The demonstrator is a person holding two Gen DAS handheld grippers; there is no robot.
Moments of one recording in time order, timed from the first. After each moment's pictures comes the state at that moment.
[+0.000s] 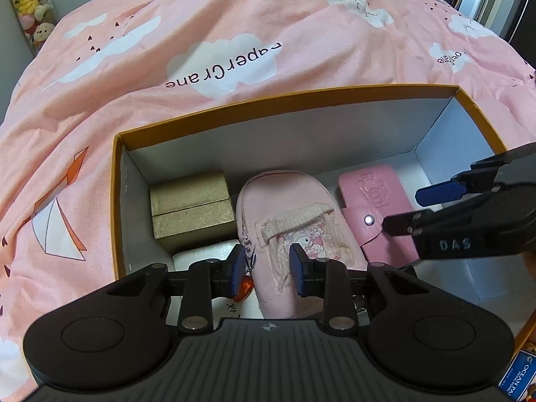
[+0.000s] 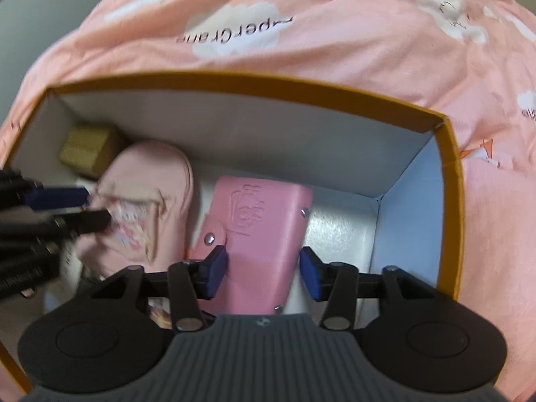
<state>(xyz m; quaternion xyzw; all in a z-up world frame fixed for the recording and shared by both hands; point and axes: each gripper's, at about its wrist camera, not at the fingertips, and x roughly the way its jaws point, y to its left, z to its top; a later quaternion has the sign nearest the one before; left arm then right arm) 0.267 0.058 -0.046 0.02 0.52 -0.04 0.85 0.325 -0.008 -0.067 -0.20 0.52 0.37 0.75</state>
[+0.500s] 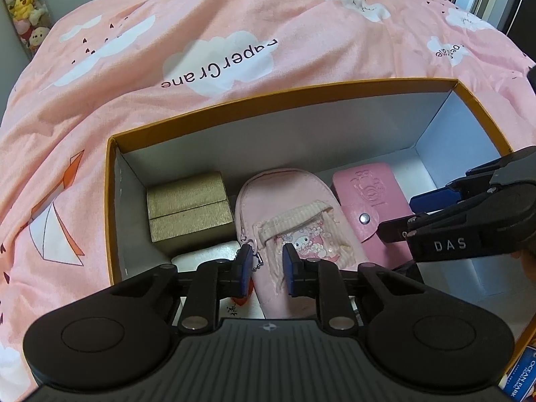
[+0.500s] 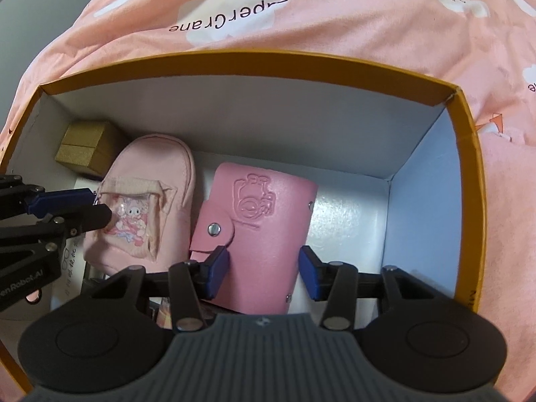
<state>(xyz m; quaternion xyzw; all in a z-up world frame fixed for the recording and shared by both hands) 0.268 0.052 -0.050 0.03 0.52 -0.04 0.85 0.327 -0.011 -0.074 -0.16 0.54 0.36 0.74</state>
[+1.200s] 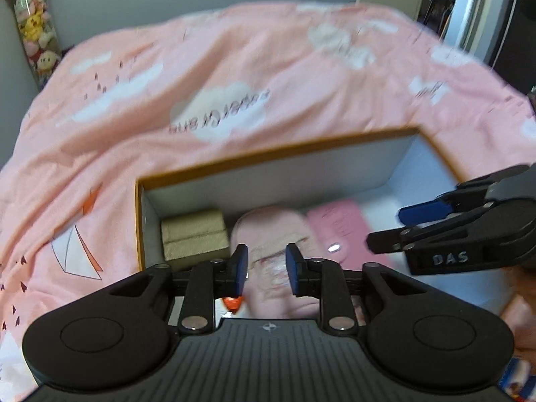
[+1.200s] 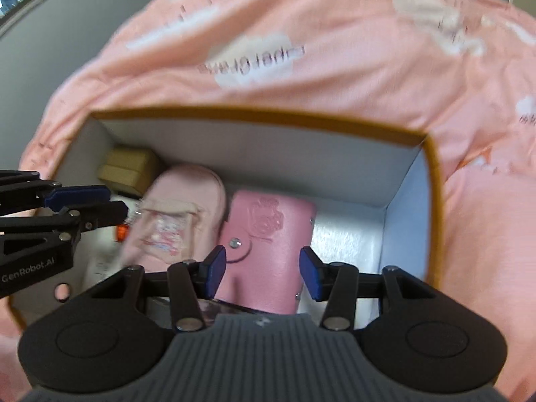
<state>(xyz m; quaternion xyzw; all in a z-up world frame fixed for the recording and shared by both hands) 0.232 0.046 0.003 0.01 0.45 -0.05 0.89 0.305 -0.030 -0.030 -0.14 0.48 0.40 0.77</state>
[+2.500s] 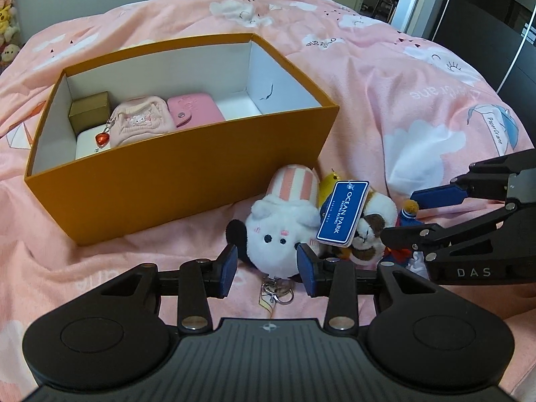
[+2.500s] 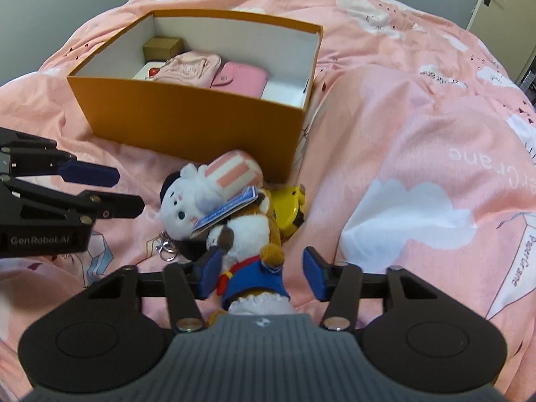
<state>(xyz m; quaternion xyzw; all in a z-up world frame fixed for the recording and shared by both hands) 0.047 -0.060 -0.036 0.00 0.46 -0.13 0.88 0.125 -0.226 -0.026 -0.22 0.44 0.34 0.80</state>
